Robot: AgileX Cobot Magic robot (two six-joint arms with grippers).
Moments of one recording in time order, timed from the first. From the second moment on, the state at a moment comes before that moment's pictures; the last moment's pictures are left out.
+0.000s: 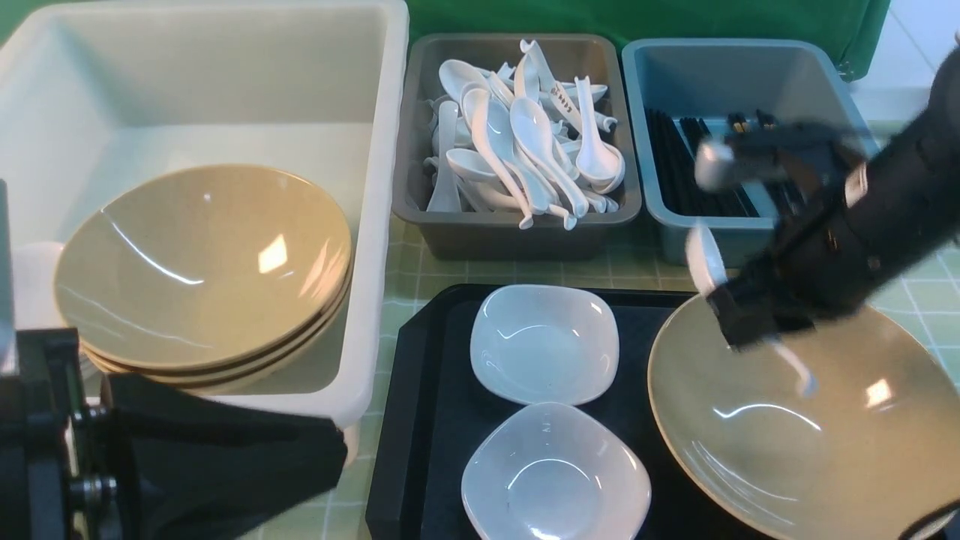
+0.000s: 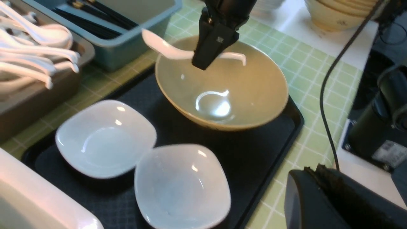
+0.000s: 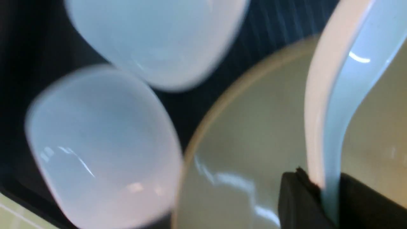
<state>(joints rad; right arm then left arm) 0.34 1.52 -1.24 0.19 0.87 -0.06 -0.53 0.63 -0.77 -0.69 0.83 0.65</state>
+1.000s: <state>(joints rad) 0.39 2.24 -2.16 0.22 0.65 -0.16 -0.53 0.63 -0.77 -0.68 0.63 0.64</state>
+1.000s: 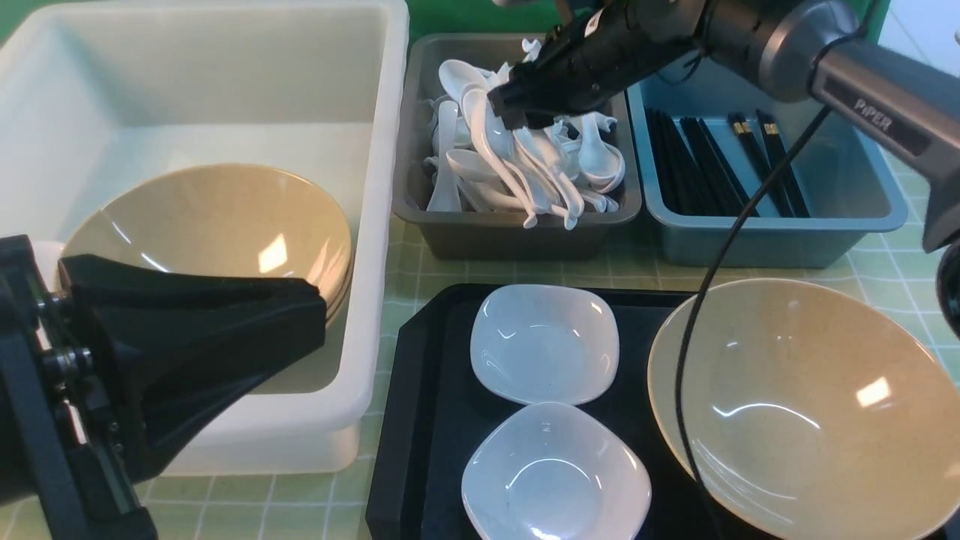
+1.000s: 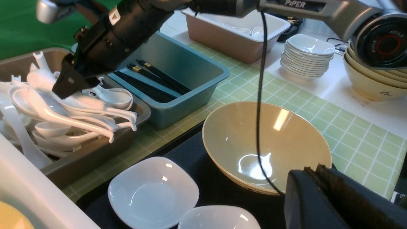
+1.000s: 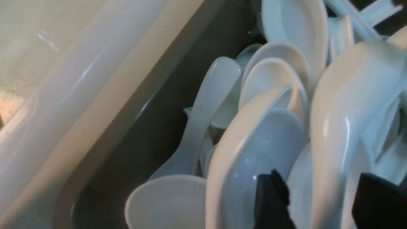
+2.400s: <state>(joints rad) 0.49 0.72 -0.94 0.11 1.17 -0.15 -0.63 1.36 -0.99 -0.83 0.72 0.56</state>
